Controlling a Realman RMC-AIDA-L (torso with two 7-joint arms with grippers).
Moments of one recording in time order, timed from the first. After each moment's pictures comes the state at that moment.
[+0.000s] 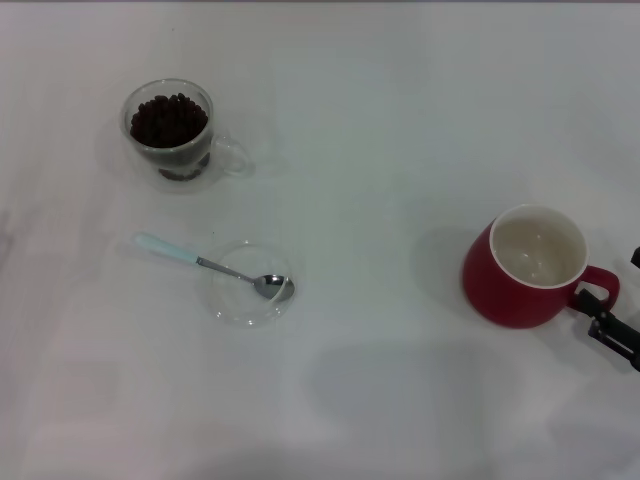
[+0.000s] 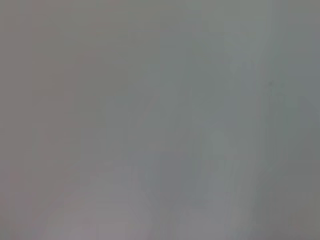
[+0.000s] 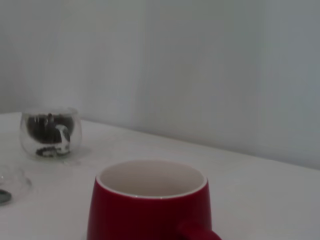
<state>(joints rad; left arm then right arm) -0.21 -2.07 2.84 -0.16 -1.16 1.51 -0.49 0.08 2.01 -2.30 0.15 0.23 -1.59 0.32</state>
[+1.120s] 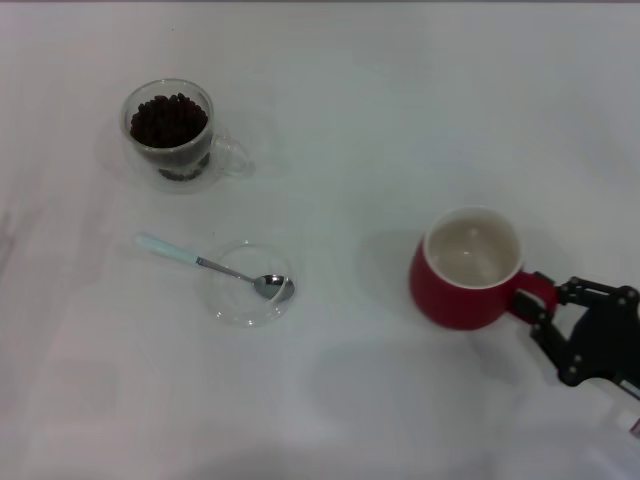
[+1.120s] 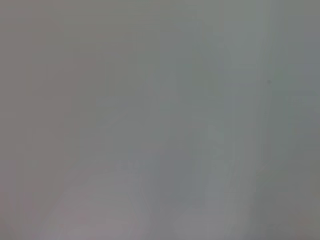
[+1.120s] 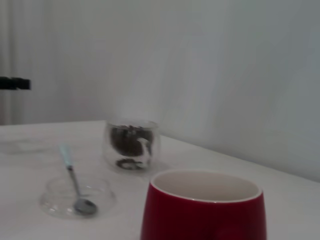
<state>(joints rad) -0.21 -2.07 2.84 -0.16 -1.16 1.51 -0.49 0.10 2.01 -2.31 0.00 0.07 -1.54 0.23</state>
